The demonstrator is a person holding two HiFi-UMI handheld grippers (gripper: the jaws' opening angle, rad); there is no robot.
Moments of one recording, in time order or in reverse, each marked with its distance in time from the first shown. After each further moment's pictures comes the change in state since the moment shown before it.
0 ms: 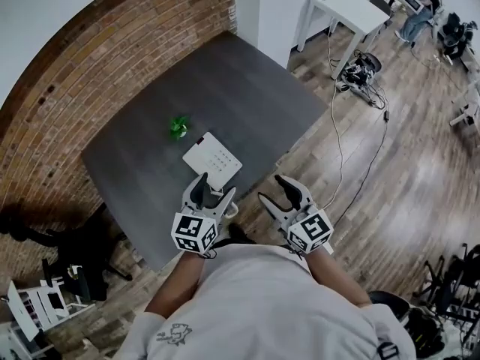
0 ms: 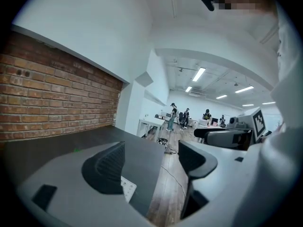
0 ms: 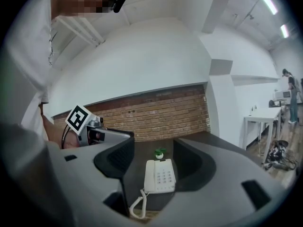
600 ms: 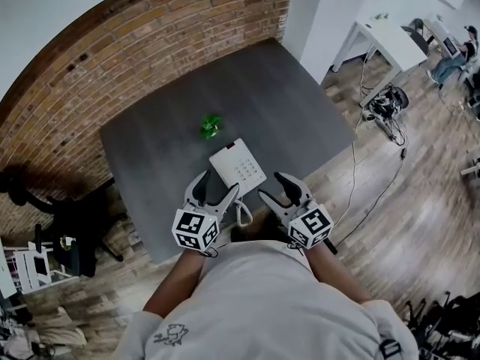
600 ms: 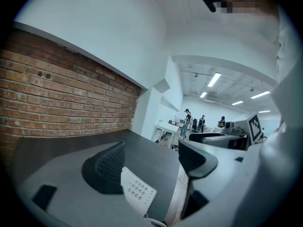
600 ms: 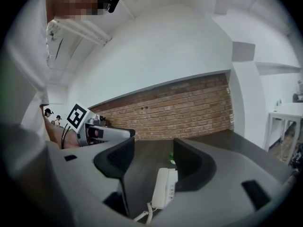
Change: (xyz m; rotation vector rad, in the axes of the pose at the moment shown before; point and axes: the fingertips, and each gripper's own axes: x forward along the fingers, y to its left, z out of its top) left arm -0.026 0.084 0.029 -0.081 -0.067 0.161; right arm 0.108 0.024 0.011 0.002 0.068 0.220
